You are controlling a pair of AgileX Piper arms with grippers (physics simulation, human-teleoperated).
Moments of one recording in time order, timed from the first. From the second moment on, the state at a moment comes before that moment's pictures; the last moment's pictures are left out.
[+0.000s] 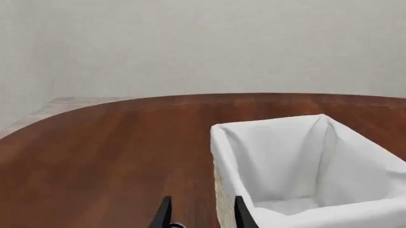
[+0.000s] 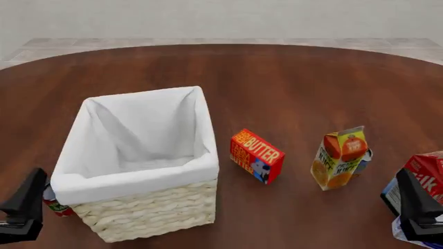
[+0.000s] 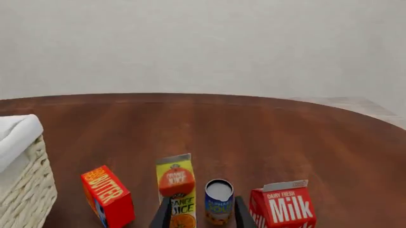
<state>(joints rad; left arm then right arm) 0.00 0.00 0.00 0.00 0.00 0.00 0.00 0.00 0.00 0.00</state>
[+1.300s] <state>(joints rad) 0.00 0.01 0.00 0.00 0.00 0.22 0.53 -0.42 0.11 0.05</state>
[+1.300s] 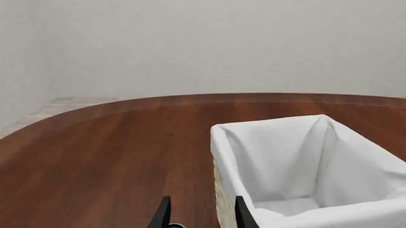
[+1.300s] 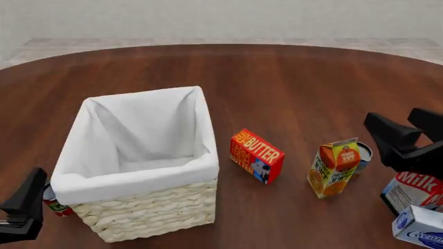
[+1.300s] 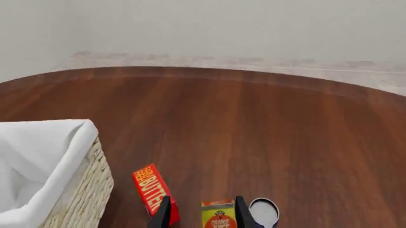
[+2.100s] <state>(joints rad) 0.00 0.01 0.00 0.00 0.00 0.22 0.76 -0.70 0.42 -0.15</state>
